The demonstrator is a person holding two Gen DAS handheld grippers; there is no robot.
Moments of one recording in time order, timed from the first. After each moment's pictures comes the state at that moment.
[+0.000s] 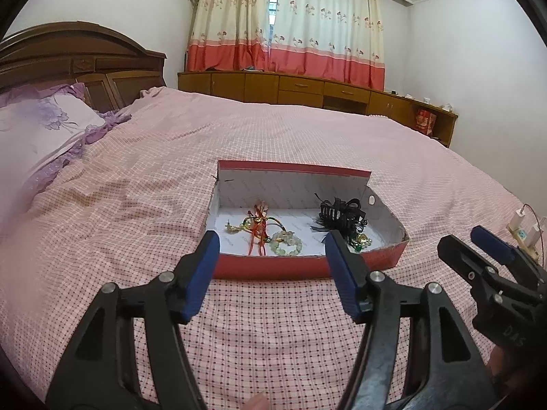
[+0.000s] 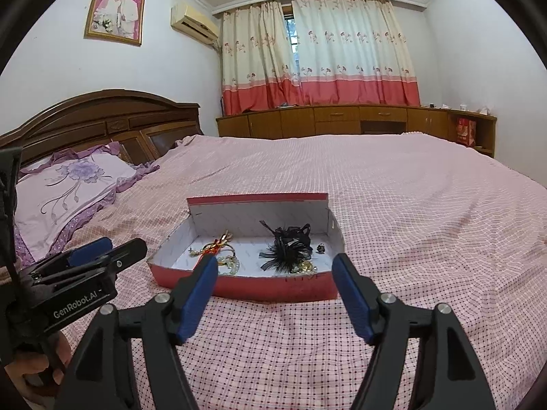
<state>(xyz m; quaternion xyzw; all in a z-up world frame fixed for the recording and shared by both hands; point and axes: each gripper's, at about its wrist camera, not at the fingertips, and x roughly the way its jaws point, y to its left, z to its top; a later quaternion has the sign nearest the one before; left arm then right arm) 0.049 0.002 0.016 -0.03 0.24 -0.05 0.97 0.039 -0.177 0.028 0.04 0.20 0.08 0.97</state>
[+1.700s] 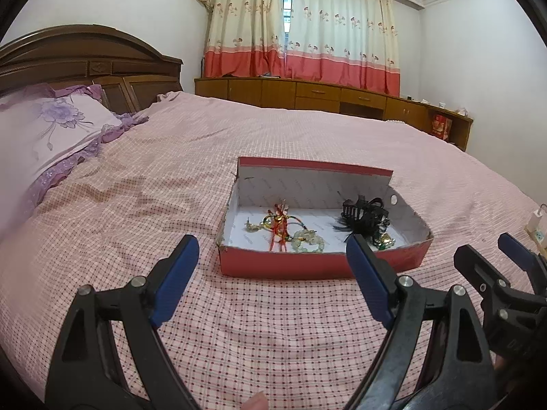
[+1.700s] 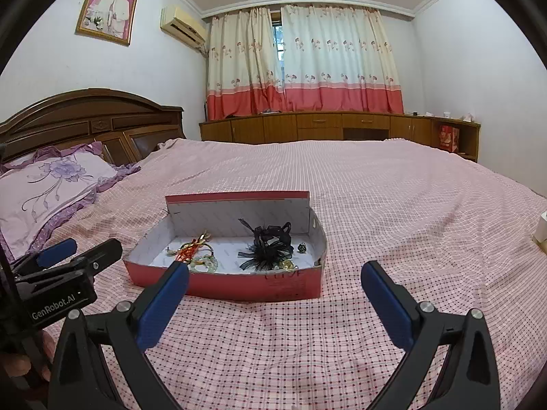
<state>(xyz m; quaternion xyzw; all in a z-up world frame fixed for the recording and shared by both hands) 0.052 0.008 -0.005 -0.02 0.22 -0.01 0.97 0.038 -0.182 0.010 0.03 0.19 0.04 0.98</state>
